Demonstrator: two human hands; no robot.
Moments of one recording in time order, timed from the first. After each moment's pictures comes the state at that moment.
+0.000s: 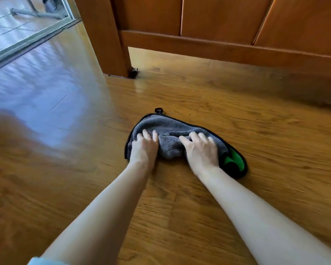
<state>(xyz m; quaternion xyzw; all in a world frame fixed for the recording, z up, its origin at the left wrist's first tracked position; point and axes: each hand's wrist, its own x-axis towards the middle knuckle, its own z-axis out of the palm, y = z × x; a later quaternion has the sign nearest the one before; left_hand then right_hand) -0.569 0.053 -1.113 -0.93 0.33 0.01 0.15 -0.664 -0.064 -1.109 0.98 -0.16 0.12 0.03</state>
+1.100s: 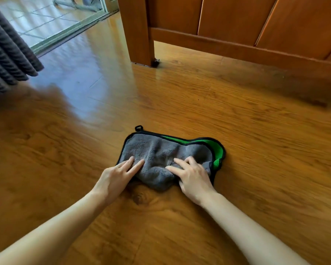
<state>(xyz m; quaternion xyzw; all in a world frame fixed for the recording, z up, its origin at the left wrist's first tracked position) -0.704 0.253 -1.093 -0.88 0.46 -0.03 0.05 -0.803 0.027 -1.093 0.99 0.00 -0.03 -0.13</state>
